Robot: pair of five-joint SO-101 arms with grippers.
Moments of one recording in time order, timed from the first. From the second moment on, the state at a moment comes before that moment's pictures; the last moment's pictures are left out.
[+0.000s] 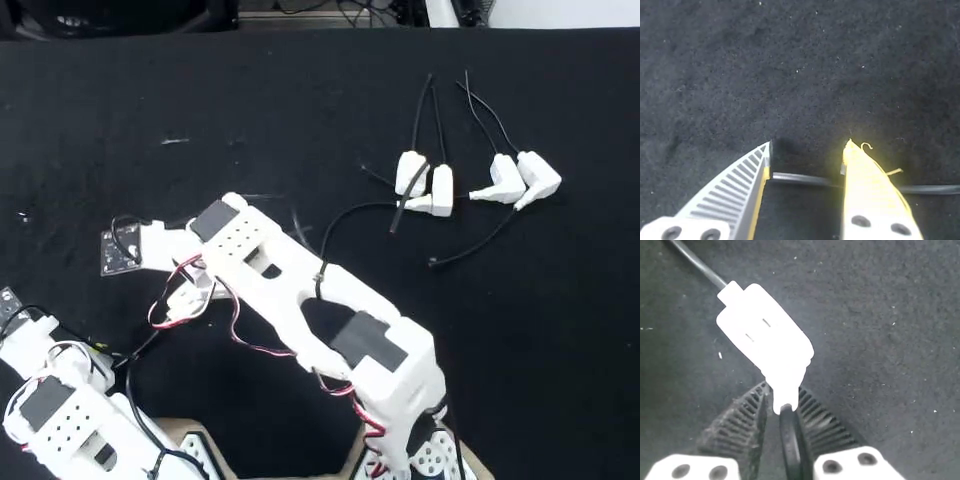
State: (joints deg) left arm -56.8 -80.4 89.2 63.6 -9.4; right arm -47.7 22.6 -2.0 67.1 49.4
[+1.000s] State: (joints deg) left arm -56.8 -80.4 89.2 63.5 -9.4; right arm -47.8 19.6 -1.8 58.6 44.5
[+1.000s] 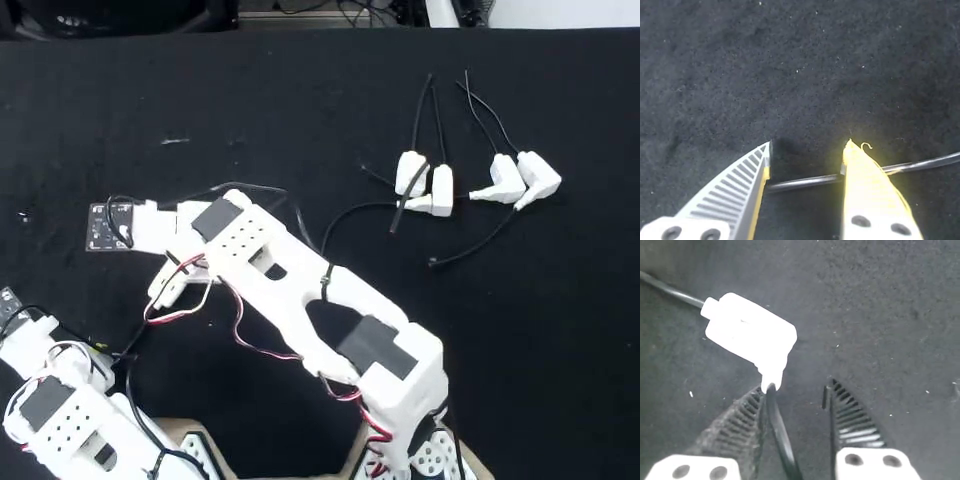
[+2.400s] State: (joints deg) left arm -56.8 -80.4 89.2 63.5 -9.4; right arm -49.3 33.9 -32.4 78.5 20.6
